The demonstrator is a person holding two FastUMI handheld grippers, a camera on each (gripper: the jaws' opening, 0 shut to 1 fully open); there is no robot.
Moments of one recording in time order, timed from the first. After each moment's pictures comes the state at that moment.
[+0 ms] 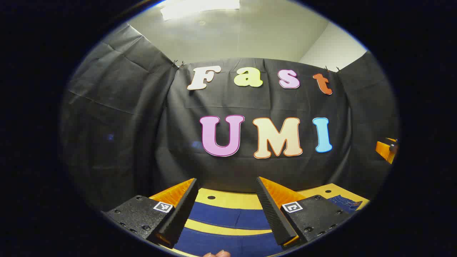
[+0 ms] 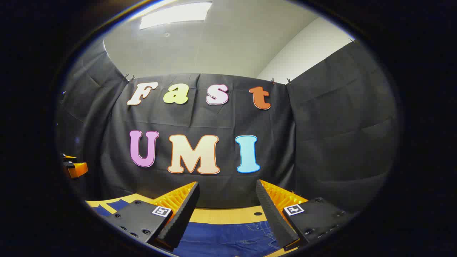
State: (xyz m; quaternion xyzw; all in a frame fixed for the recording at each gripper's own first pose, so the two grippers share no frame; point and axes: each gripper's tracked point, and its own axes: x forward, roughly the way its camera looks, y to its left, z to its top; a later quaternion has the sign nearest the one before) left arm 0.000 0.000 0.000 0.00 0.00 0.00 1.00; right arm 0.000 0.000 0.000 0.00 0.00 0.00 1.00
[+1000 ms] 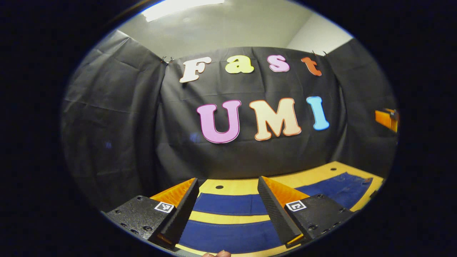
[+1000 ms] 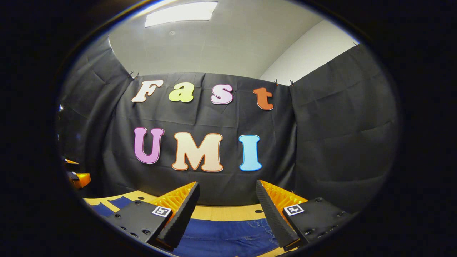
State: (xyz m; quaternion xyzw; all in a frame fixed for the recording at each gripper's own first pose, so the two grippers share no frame) left arm -0.023 0.036 -0.065 0.09 0.06 -0.03 0.99; right arm -0.023 0.009 -0.003 -0.01 0.00 0.01 1.00
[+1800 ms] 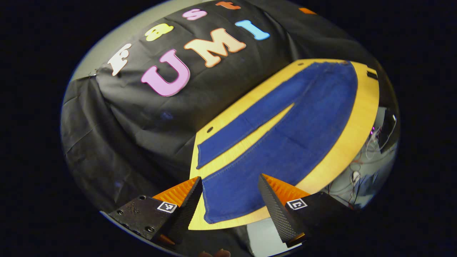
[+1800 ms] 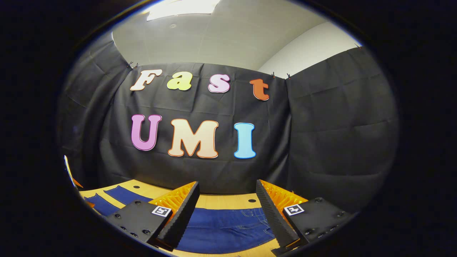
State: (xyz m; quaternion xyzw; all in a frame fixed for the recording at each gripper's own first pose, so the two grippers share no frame) left arm -0.090 0.106 -0.260 0.37 0.29 -0.15 0.87; right arm -0.053 -0.005 -0.045 -0.03 0.04 -0.02 1.00
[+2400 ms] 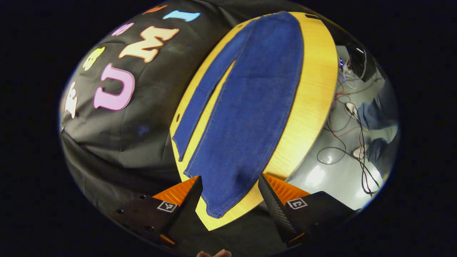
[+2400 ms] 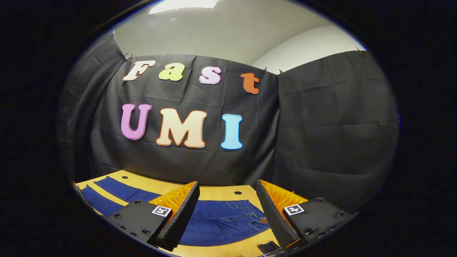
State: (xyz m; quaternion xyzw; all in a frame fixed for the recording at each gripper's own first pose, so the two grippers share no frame) left arm -0.110 0.137 -0.337 0.54 0.35 -0.24 0.73; right arm -0.078 -0.044 -0.065 -0.06 0.07 -0.07 0.99
